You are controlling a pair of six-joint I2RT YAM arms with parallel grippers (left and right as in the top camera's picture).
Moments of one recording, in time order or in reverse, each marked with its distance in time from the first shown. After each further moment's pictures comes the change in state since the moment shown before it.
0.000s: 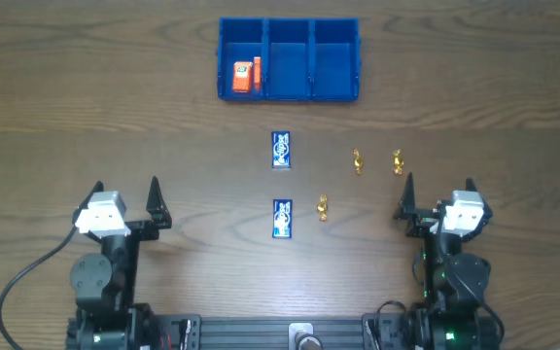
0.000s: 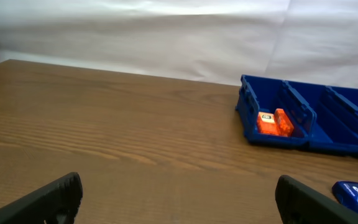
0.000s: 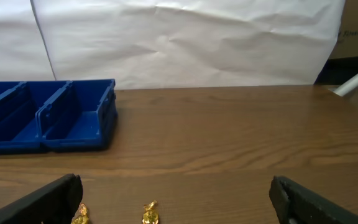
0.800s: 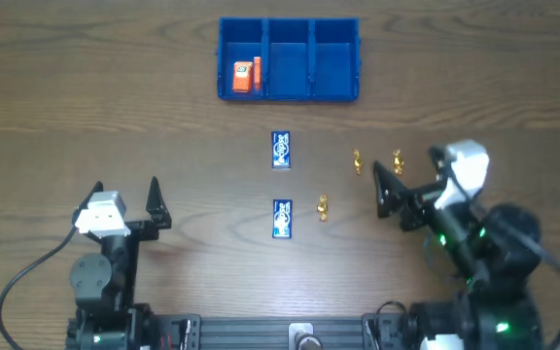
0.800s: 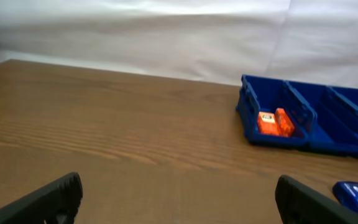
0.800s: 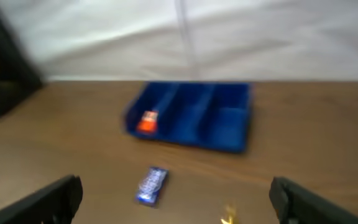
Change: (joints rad) left arm 0.000 0.000 0.001 -0.002 -0.002 0.000; right arm 0.051 0.546 0.753 -0.479 -0.499 0.155
